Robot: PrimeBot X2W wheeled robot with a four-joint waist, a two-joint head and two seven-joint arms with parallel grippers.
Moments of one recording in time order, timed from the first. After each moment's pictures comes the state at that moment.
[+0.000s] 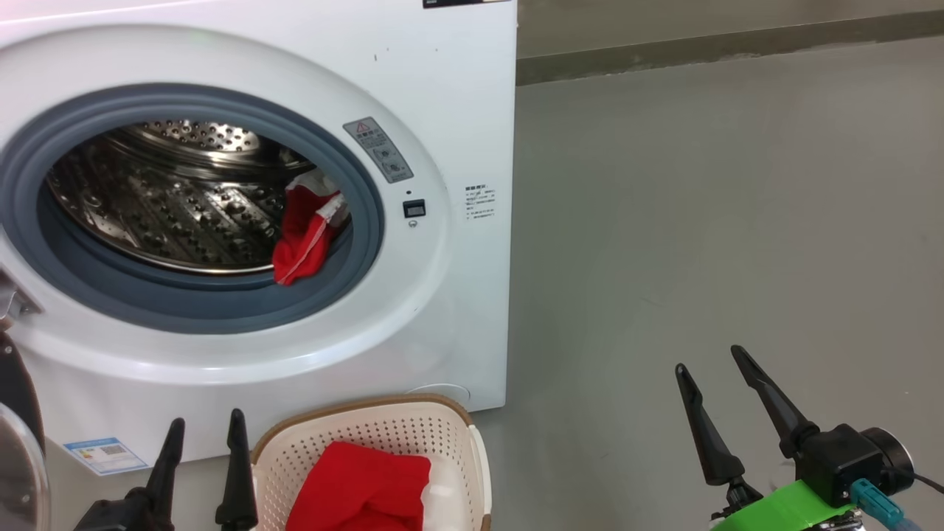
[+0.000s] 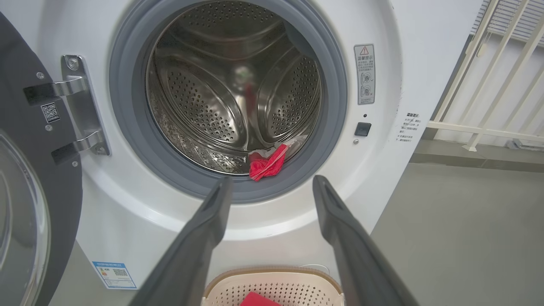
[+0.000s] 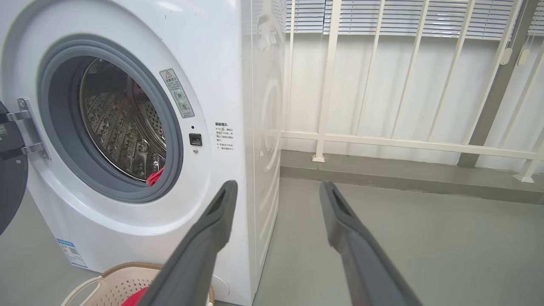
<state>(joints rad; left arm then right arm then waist) 0.03 0.12 -0.02 0.12 -0.33 0.08 -0.20 0.03 -0.09 0.08 0.10 0.18 0.12 -0.26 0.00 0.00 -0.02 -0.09</state>
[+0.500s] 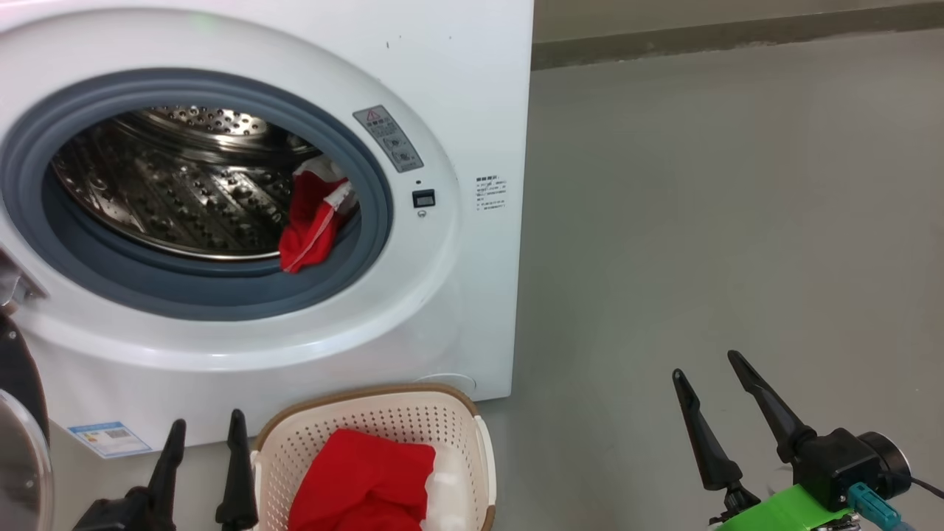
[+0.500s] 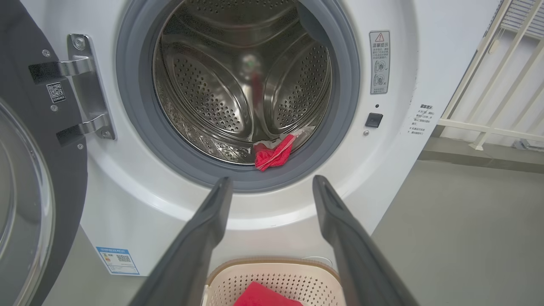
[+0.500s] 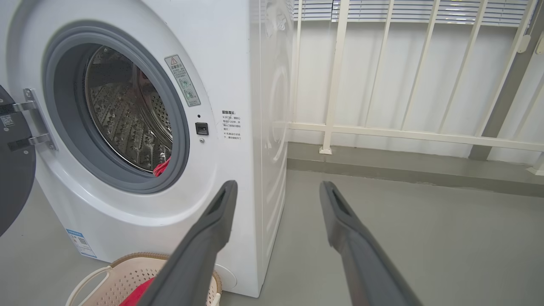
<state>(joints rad) 0.02 0.12 -0.02 0.14 -0.35 0.08 -0.21 0.04 -0.09 0.08 0.11 0.18 0.12 -0.26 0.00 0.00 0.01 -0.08</state>
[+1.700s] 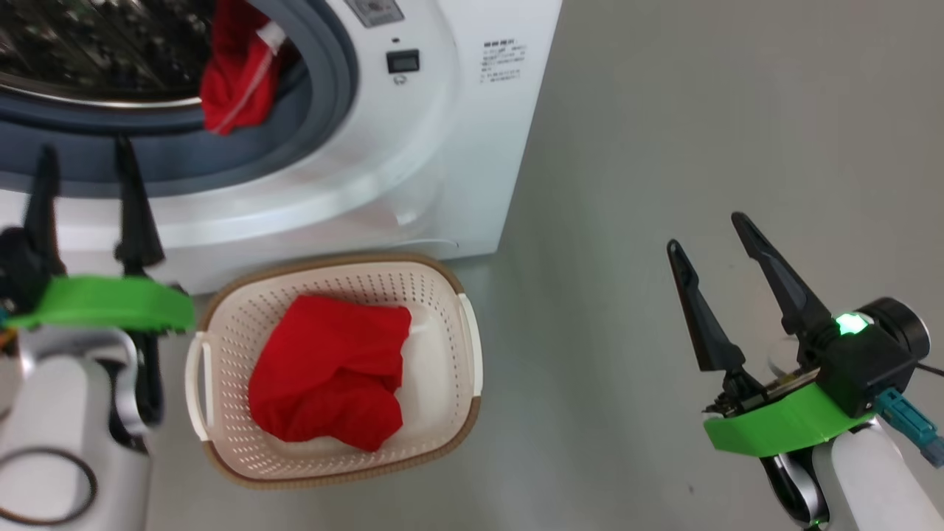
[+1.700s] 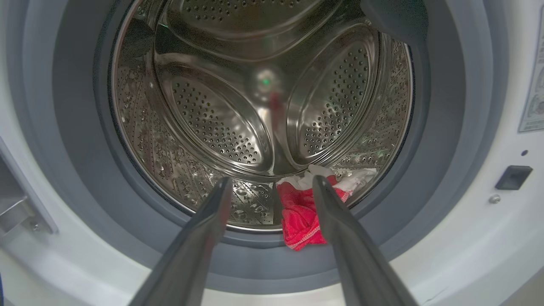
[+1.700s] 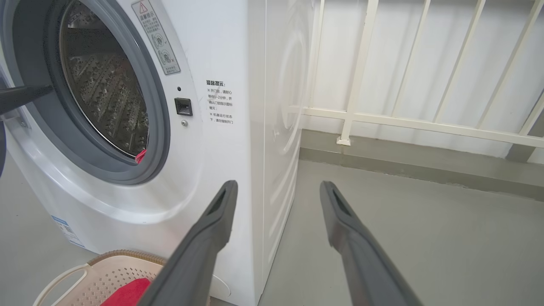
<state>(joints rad) -0.56 0.20 0.00 0.34 -0.33 0.11 -0.22 -0.19 -0.13 0.12 0.01 0.19 0.12 -0.26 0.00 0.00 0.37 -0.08</state>
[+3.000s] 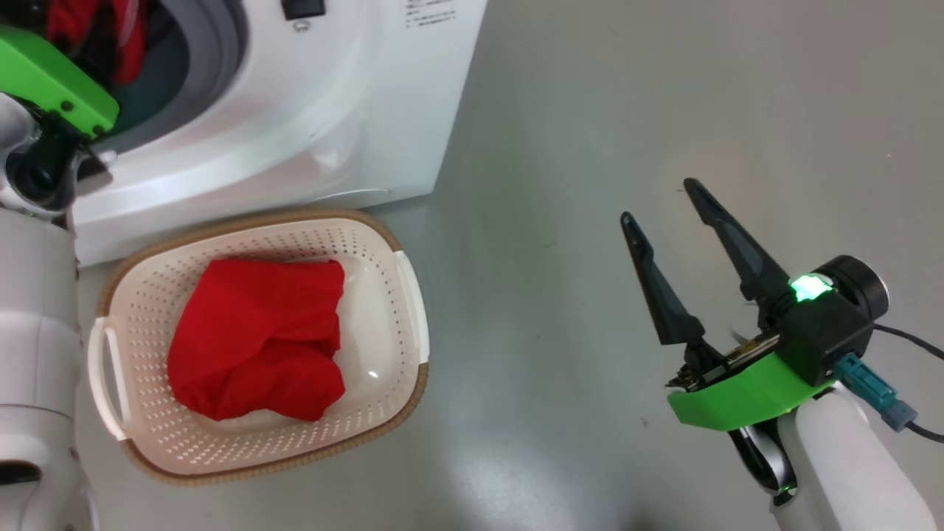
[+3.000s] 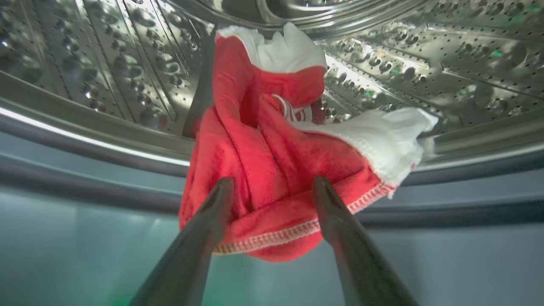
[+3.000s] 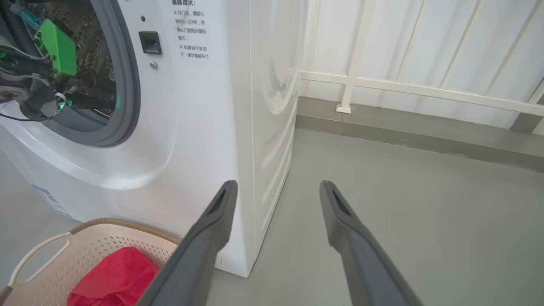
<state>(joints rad) -1.24 0.19 0.07 1.11 -0.64 -0.08 0.24 -0.31 -0.13 0.21 0.06 0.20 0.12 -0.26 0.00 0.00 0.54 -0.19</state>
